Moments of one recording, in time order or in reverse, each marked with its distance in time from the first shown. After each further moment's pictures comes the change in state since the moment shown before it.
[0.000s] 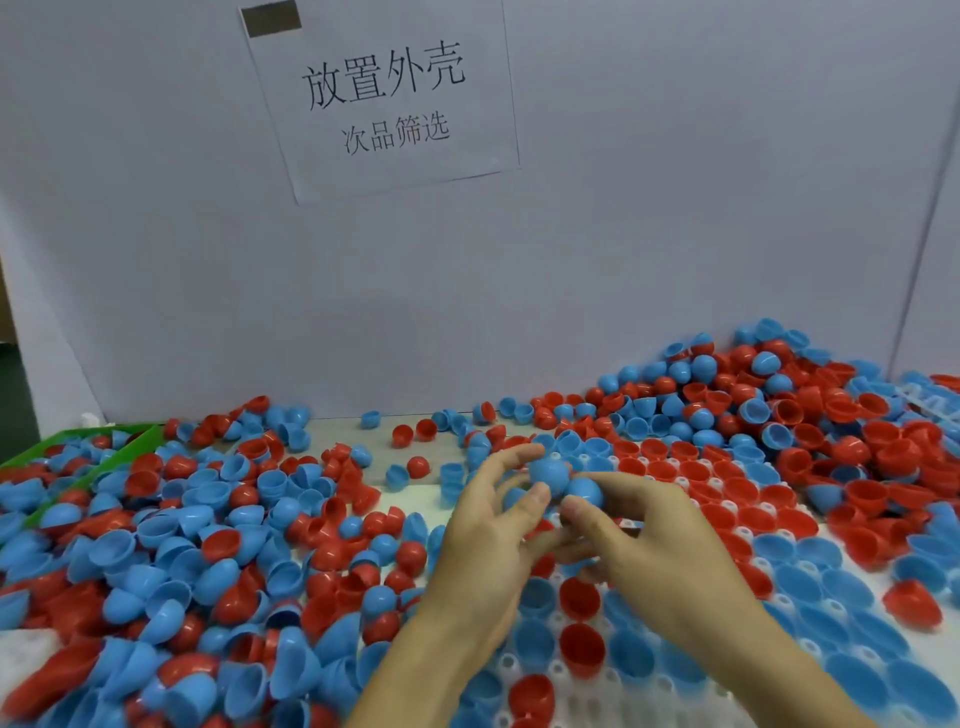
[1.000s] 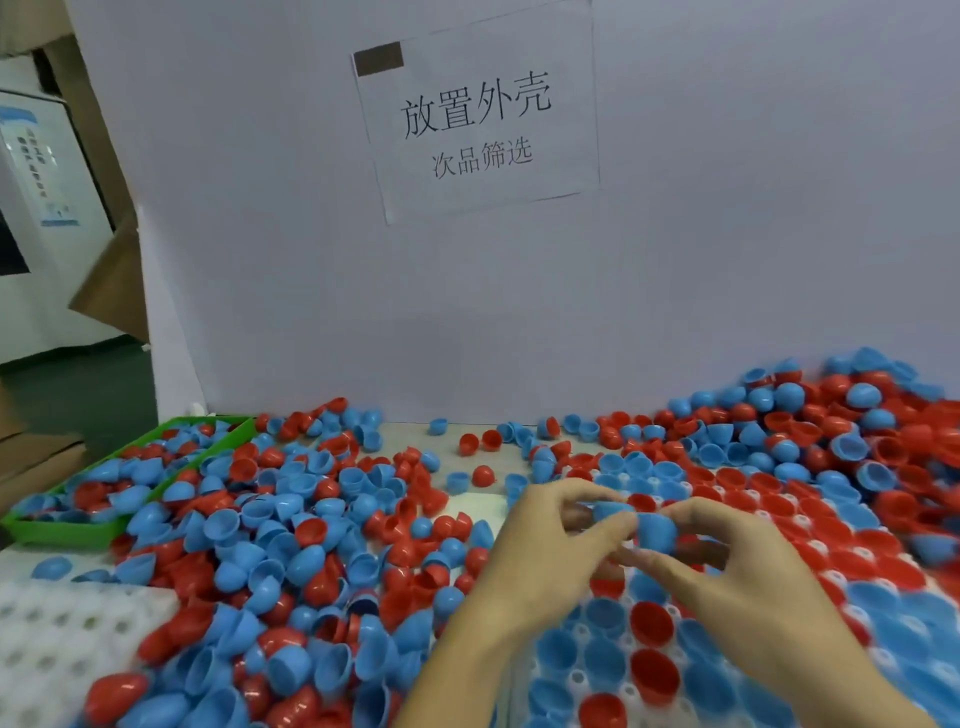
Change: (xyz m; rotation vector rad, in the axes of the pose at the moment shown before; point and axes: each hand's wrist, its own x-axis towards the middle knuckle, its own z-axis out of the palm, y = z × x) left_hand 0.002 0.018 -0.020 0.609 -0.041 0.027; right_hand 0.003 -0.003 0.000 -0.221 -0.006 0.067
